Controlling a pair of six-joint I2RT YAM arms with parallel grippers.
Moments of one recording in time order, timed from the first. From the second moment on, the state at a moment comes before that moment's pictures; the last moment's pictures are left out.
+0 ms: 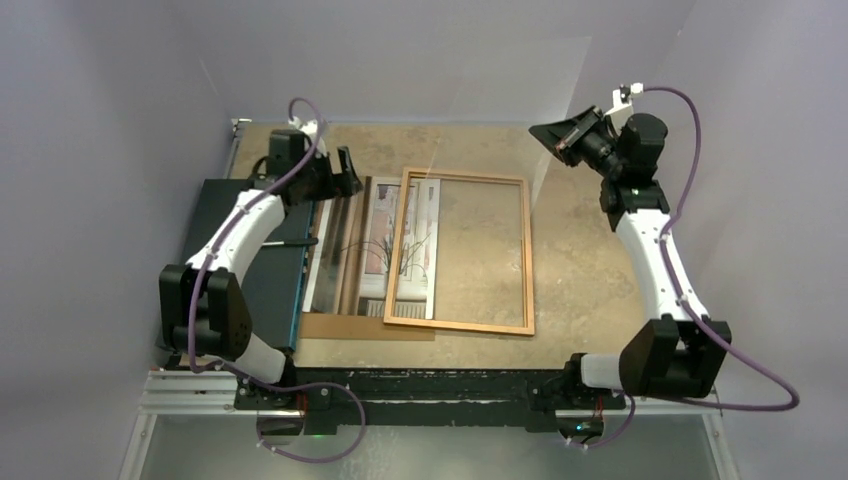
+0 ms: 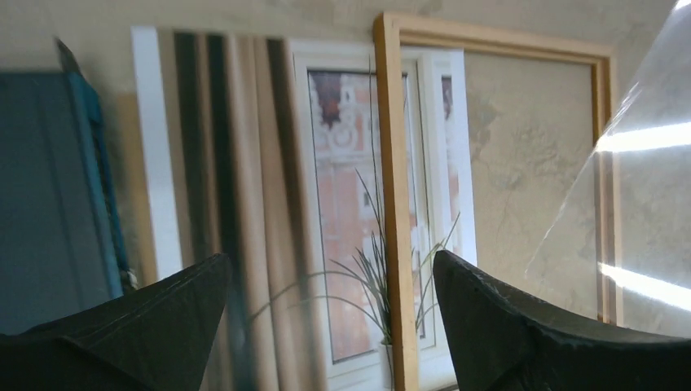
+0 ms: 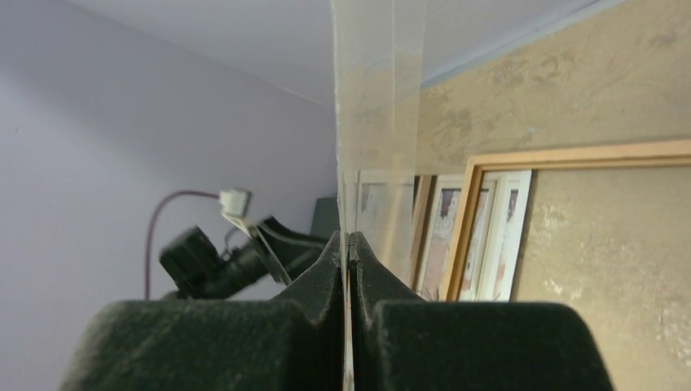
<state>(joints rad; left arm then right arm) -0.17 1.54 1.19 -0.37 0.26 -0.31 -0.05 1.36 1.25 -0.01 -0.60 0.98</state>
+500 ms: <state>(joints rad) -0.01 1.54 1.26 -0.43 0.49 -0.20 0.16 1.28 1.07 0.02 -0.72 1.01</state>
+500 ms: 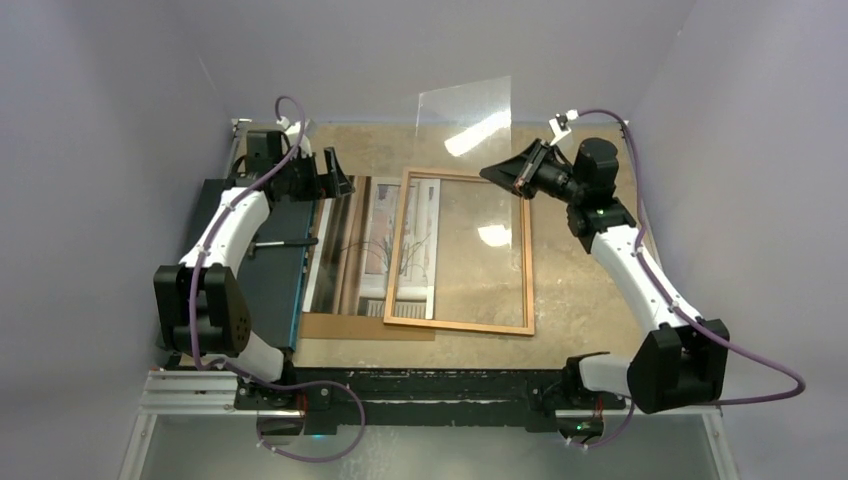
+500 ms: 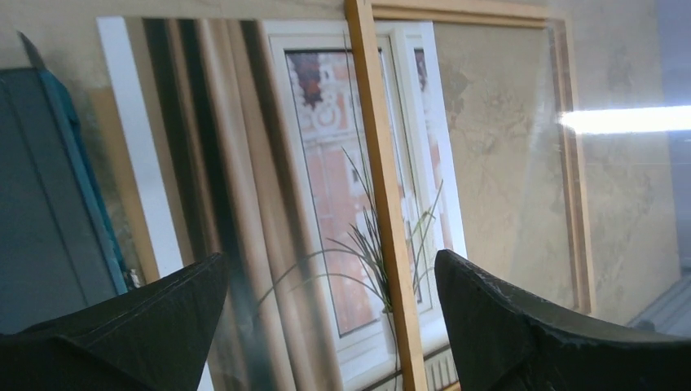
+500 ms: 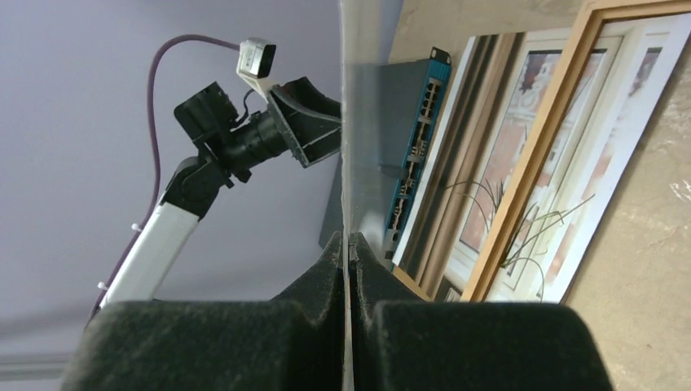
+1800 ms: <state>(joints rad) -0.19 1.70 1.11 -0.40 0.53 -0.05 0.03 1.58 0.77 0.19 -0.78 0.72</state>
